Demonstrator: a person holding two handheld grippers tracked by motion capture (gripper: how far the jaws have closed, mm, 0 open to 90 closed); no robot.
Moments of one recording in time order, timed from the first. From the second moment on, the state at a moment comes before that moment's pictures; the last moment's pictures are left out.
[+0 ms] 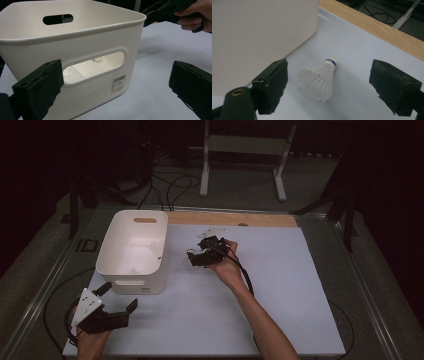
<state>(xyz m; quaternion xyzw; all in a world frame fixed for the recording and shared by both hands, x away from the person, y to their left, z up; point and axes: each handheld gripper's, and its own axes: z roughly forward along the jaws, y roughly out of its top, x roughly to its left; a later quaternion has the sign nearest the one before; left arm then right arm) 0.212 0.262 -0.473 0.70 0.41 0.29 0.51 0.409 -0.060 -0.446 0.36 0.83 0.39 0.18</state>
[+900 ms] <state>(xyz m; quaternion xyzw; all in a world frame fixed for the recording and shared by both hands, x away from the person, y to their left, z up) 0.212 0.261 -0.473 0.70 0.41 0.29 0.51 0.414 -0.060 -0.460 0.36 0.83 0.38 0.17</state>
